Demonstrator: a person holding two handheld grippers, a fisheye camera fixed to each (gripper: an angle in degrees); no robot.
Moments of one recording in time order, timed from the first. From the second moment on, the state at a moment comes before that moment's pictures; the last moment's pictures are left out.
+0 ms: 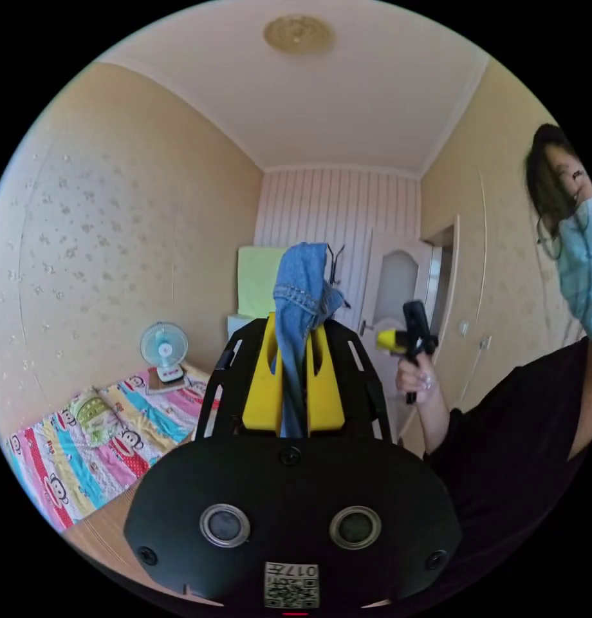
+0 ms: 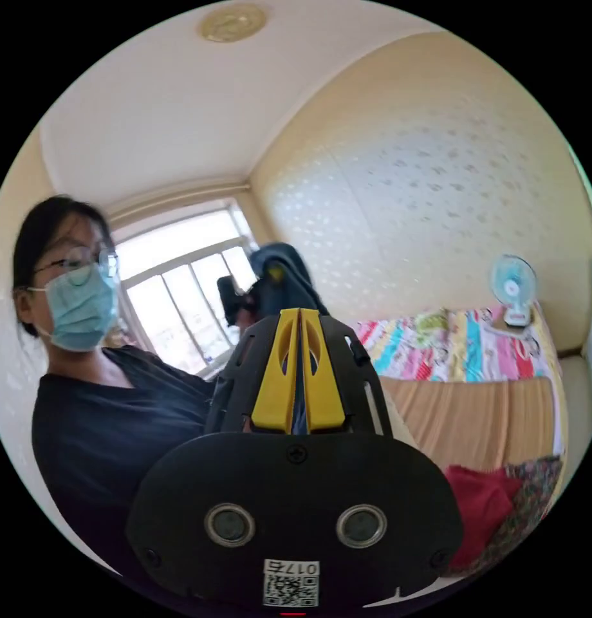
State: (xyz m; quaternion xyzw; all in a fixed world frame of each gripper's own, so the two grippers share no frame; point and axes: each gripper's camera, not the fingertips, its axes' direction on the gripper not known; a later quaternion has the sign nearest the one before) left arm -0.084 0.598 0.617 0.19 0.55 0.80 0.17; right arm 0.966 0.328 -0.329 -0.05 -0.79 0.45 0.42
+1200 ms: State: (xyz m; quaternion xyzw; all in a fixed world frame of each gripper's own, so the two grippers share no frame) left arm -0.234 0.373 0.494 0.13 0.64 0.72 0.21; right arm 1.009 0.235 -0.361 0.20 -0.76 0.45 0.43
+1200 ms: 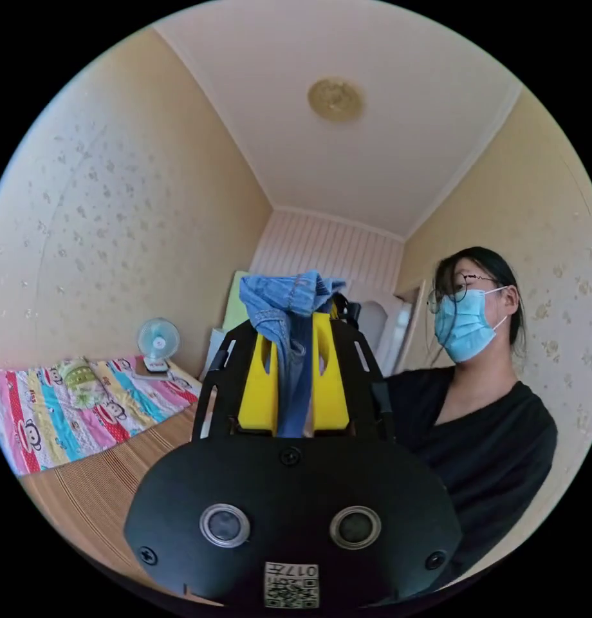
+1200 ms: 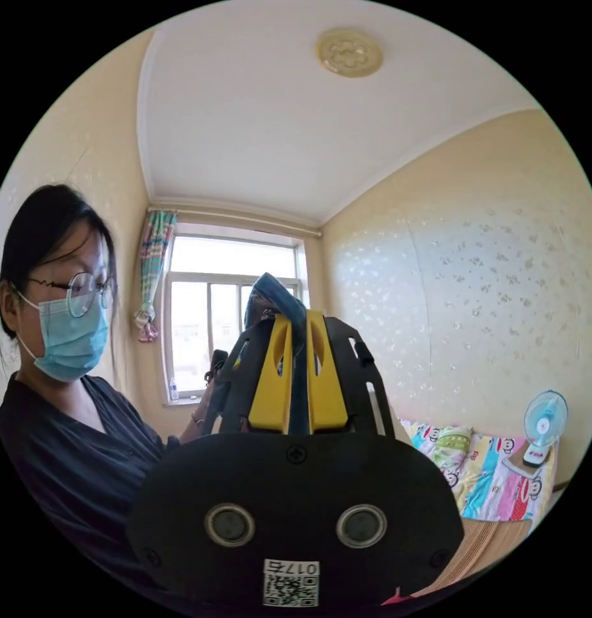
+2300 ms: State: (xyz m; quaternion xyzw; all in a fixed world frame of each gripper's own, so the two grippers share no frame) left arm 0.250 0.122 0.412 0.17 0.35 0.66 0.64; right arm 0.325 0.081 0.172 -0.34 -0.79 0.31 0.41
